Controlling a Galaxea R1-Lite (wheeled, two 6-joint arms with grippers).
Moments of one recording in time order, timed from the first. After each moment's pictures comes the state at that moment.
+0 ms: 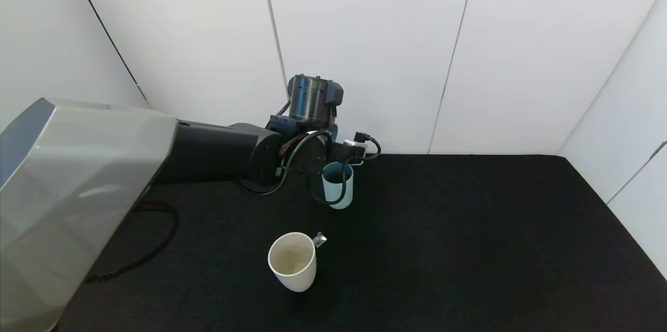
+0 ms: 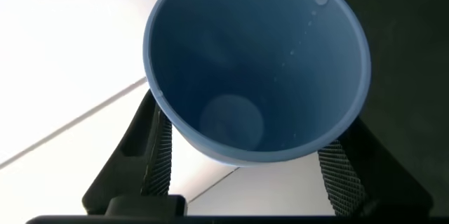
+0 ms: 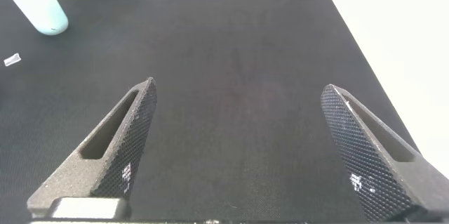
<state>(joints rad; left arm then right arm) -0.57 2.17 -1.68 -0.13 0.67 1.61 0.00 0.00 0.00 -0.01 -0.02 0.06</state>
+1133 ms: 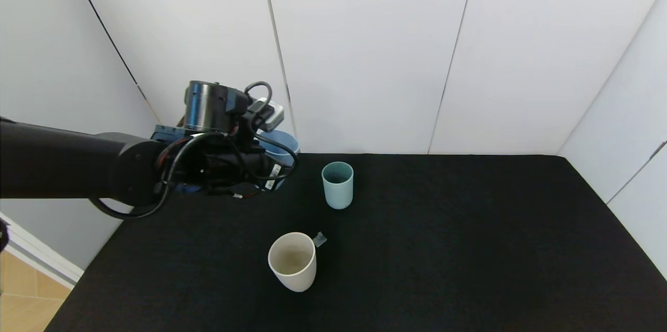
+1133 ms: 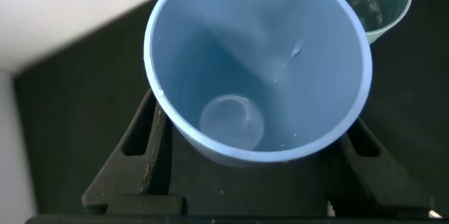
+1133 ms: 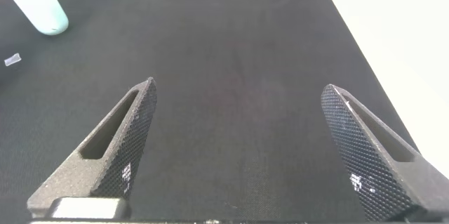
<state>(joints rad) -0.34 1.85 -1.21 -0.15 0.14 0.24 0.00 0.00 0.00 -0.01 -0.02 0.06</state>
